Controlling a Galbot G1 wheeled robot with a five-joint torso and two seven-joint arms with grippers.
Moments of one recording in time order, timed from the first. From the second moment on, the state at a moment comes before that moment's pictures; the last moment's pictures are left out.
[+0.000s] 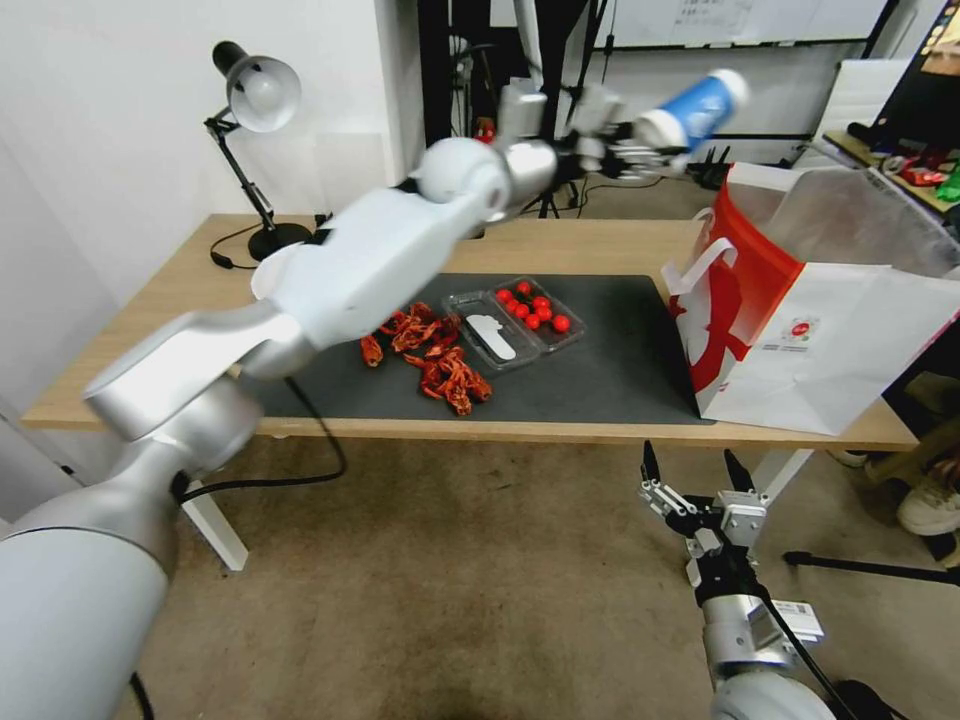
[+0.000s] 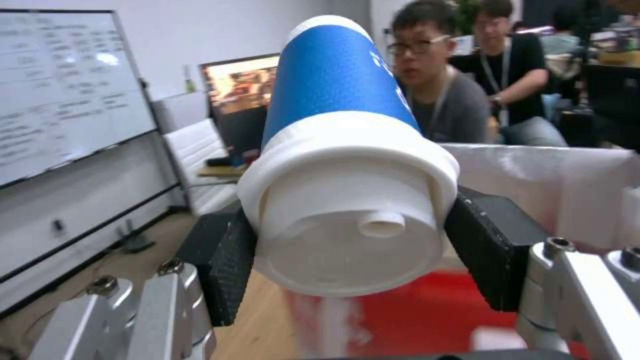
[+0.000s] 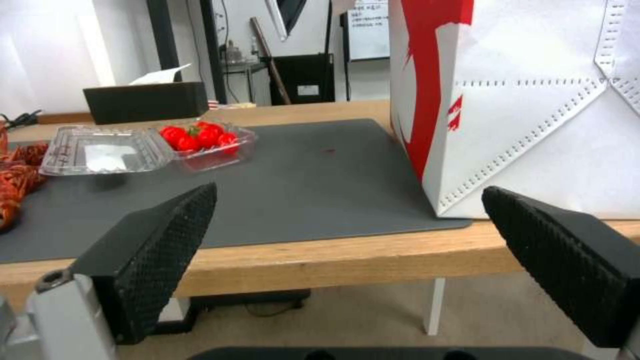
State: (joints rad) left arm -0.25 -1.47 0.55 -1.04 -0.99 0.20 0.44; right arm -1.70 1.07 0.33 2.15 0.30 0.23 0.48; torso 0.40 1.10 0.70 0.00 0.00
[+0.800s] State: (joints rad) left arm -0.34 -1.61 0.72 -1.00 -0.97 0.24 0.42; right arm -1.71 1.08 0.34 2.14 0.29 0.23 0.48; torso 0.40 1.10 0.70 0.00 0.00
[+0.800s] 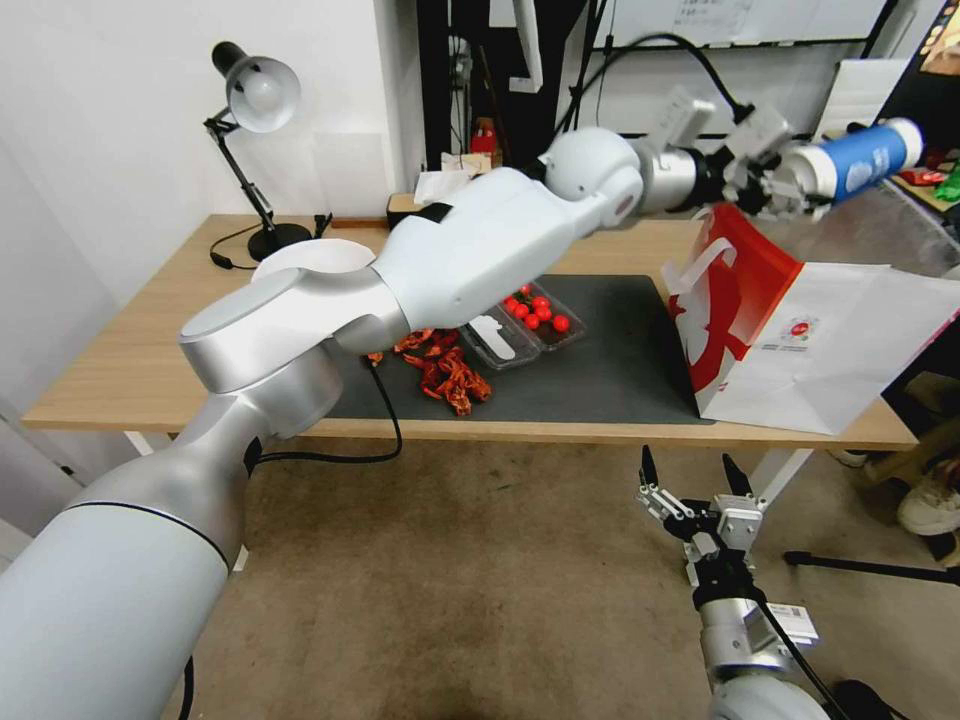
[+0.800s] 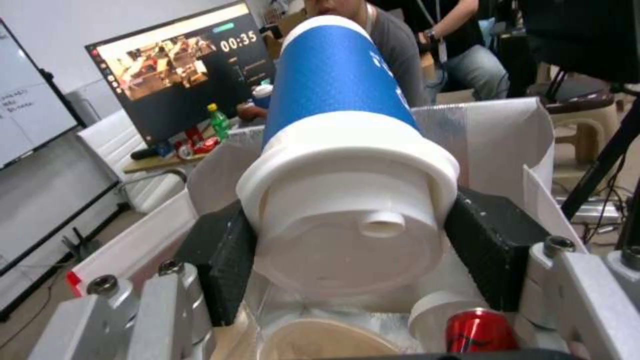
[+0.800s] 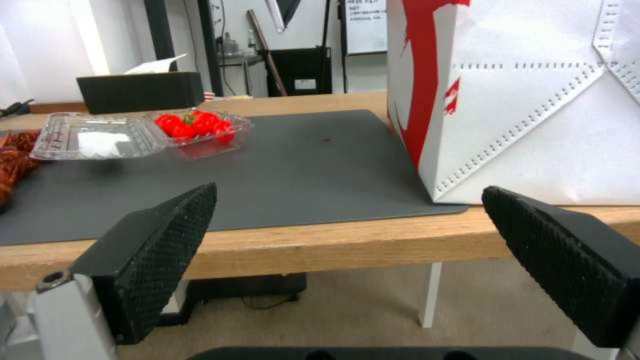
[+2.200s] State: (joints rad) left arm -0.09 -1.23 0.51 -1.42 -0.99 0.21 0.21; right arm -1.71 1.09 0.33 2.14 0.28 0.24 0.48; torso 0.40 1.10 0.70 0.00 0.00
